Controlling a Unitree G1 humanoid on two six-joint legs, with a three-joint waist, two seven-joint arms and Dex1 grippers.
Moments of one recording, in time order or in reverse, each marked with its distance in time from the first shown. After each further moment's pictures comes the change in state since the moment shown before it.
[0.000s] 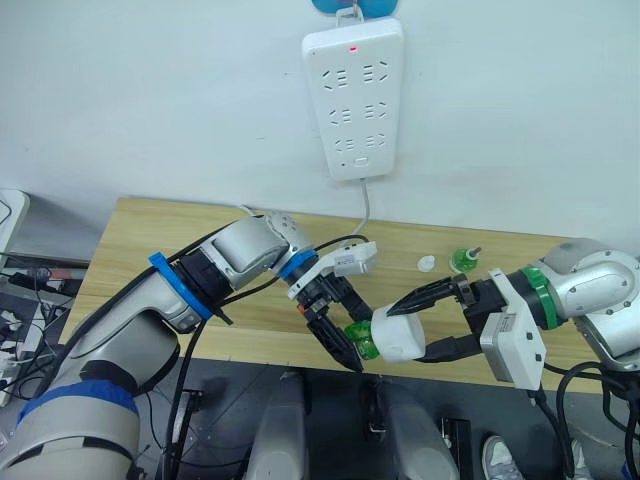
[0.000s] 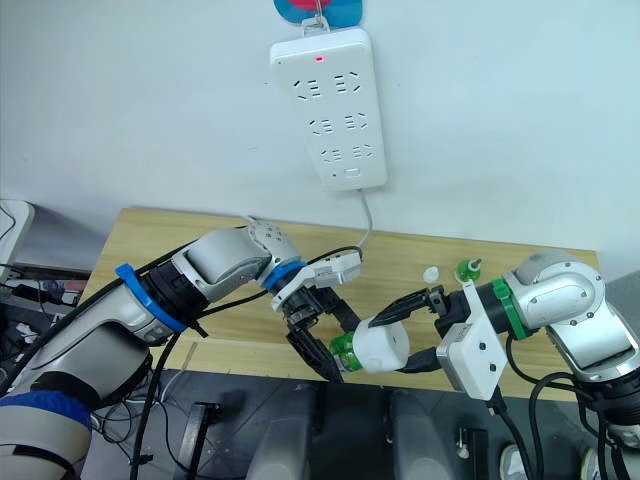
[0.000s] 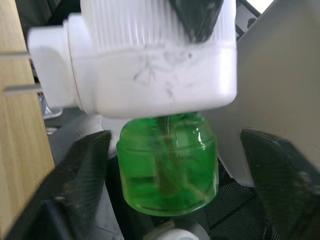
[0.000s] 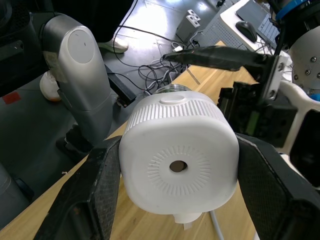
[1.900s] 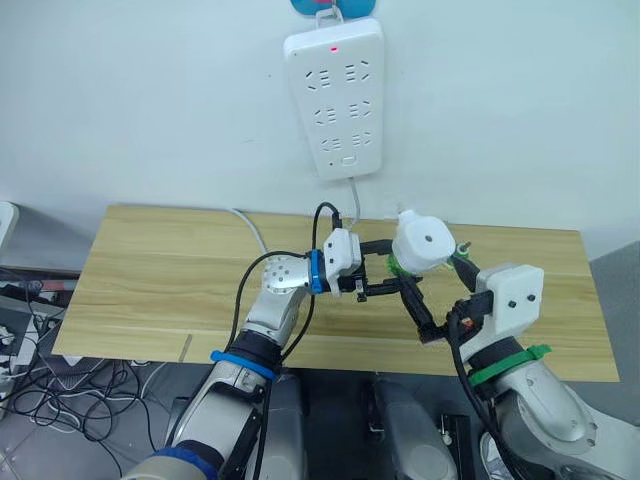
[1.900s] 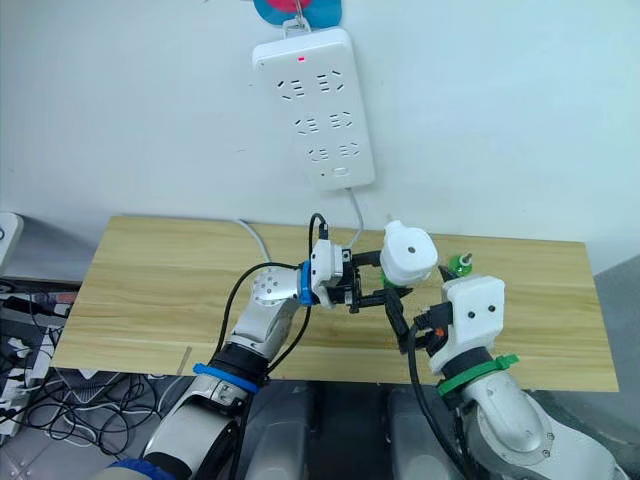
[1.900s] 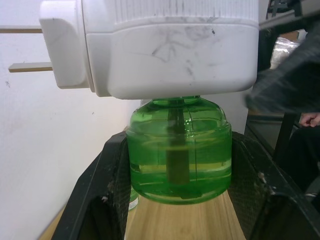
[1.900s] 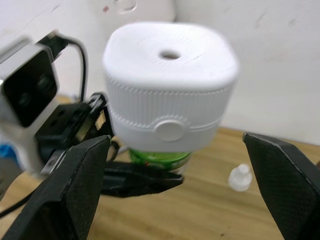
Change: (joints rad) left arm 0.471 -0.546 0.676 0.250 0.436 -0.982 0.412; right arm 0.448 0.103 0.210 -0.619 0.484 0.731 -2.041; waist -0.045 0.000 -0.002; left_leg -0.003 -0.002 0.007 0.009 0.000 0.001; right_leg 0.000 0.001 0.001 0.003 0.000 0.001
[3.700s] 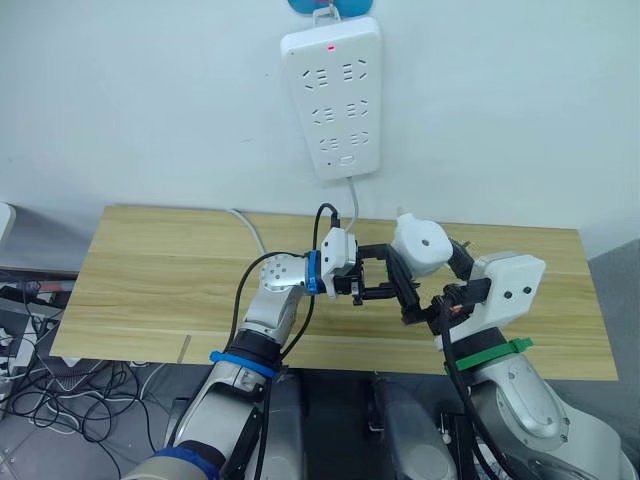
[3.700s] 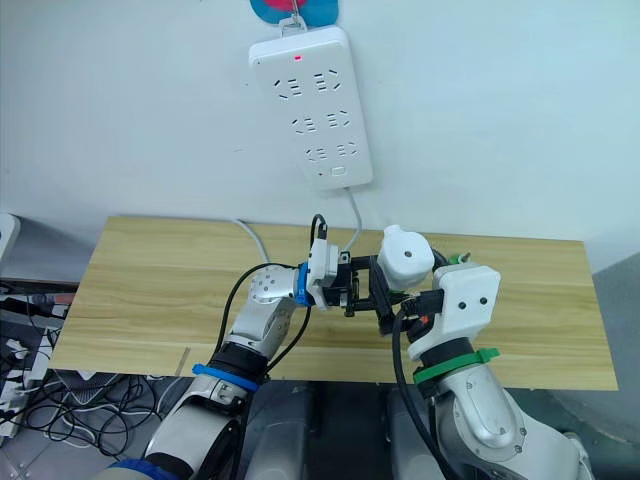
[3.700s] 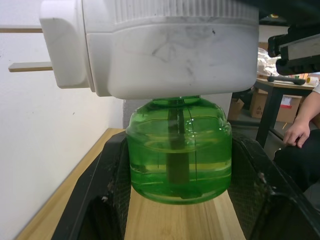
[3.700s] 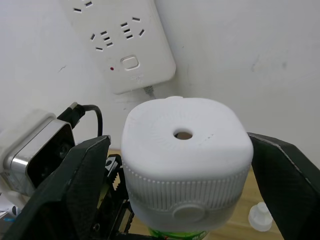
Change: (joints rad) left arm 0.003 -0.006 0.038 -0.008 -0.014 0.065 -0.089; right arm -0.085 0.199 0.054 0.001 -0.078 0.034 -0.020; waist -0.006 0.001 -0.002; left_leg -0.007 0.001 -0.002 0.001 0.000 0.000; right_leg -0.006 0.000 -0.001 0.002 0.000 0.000
